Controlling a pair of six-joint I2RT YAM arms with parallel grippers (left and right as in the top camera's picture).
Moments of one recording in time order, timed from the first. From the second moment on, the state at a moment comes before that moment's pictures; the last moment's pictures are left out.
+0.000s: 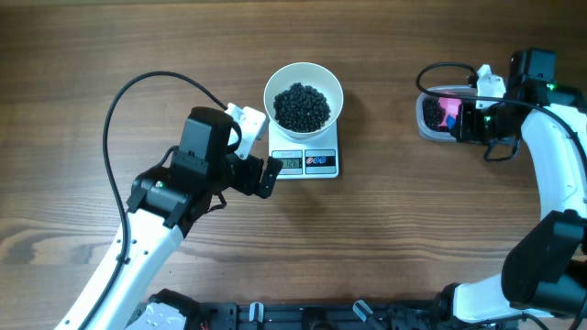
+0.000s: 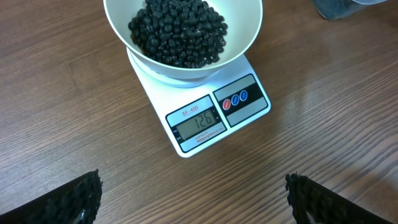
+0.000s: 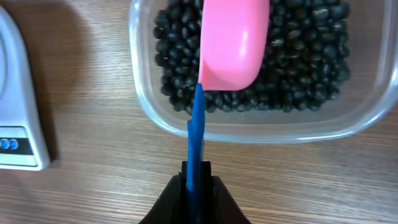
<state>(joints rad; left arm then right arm) -0.40 1.17 0.97 -0.69 0.17 0.01 -0.22 1.67 1.32 -0.99 -0.25 -0.14</state>
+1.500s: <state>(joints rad) -0.40 1.17 0.97 -0.69 0.17 0.01 -0.39 1.67 1.32 -1.05 -0.50 -0.17</state>
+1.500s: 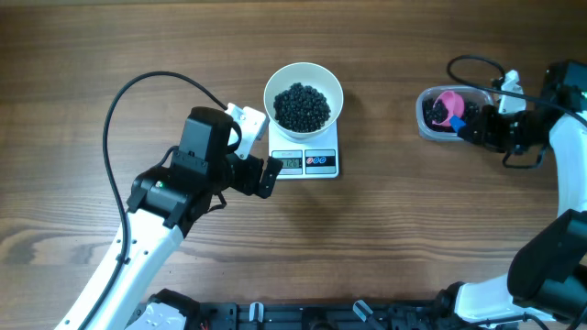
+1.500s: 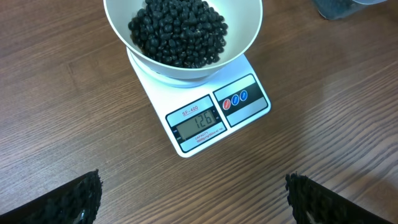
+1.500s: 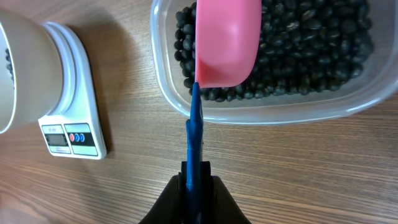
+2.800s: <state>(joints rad) -0.40 1.17 0.97 -0.69 0.17 0.01 -0.24 1.67 1.32 -0.91 -1.18 -0.13</state>
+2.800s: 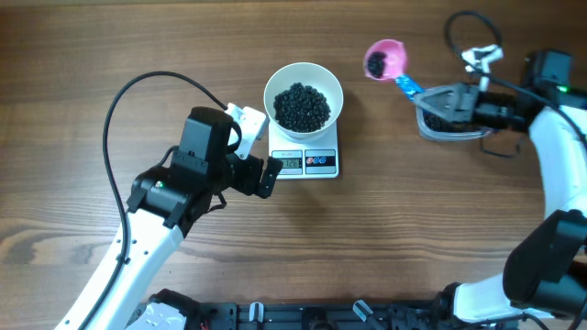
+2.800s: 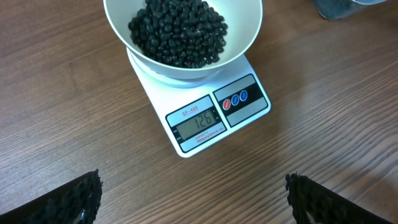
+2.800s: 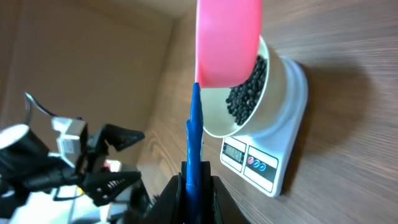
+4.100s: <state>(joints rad) -0.40 1.17 0.97 -0.69 0.17 0.01 0.27 1.67 1.32 -0.60 -0.55 -0.22</state>
